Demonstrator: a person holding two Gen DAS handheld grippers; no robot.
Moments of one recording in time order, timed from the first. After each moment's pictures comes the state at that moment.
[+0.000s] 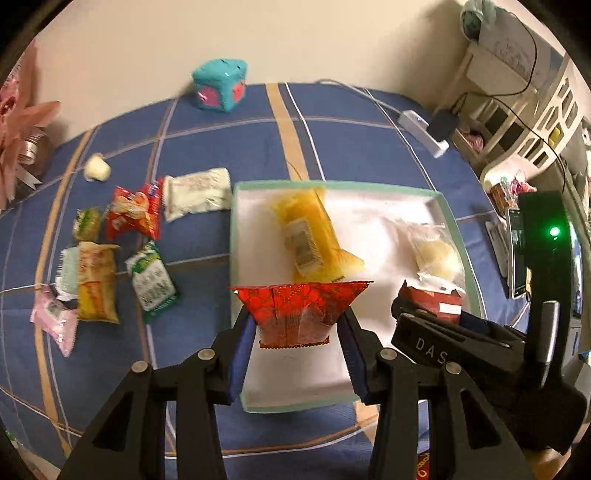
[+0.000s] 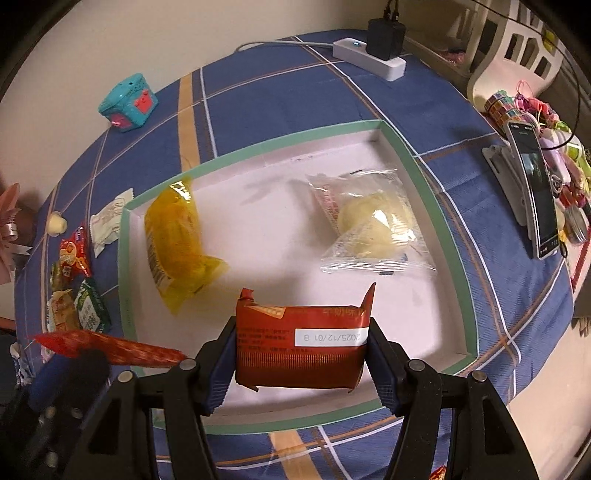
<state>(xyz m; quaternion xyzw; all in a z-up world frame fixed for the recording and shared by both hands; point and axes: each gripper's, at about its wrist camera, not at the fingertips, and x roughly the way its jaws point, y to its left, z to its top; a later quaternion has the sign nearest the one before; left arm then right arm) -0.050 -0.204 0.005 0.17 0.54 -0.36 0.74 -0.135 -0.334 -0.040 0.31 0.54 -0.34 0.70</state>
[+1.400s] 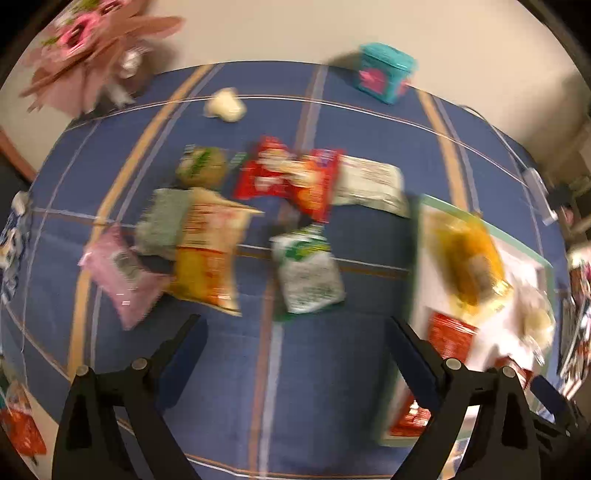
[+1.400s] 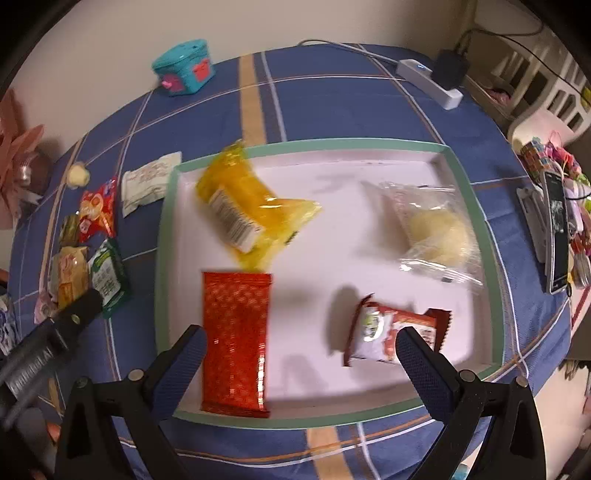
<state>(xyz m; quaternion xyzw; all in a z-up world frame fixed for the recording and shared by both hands) 0.046 -0.112 -0.028 0.10 0.58 -0.18 0.79 -0.090 -0.283 -0.040 0.24 0.56 -0.30 0.73</state>
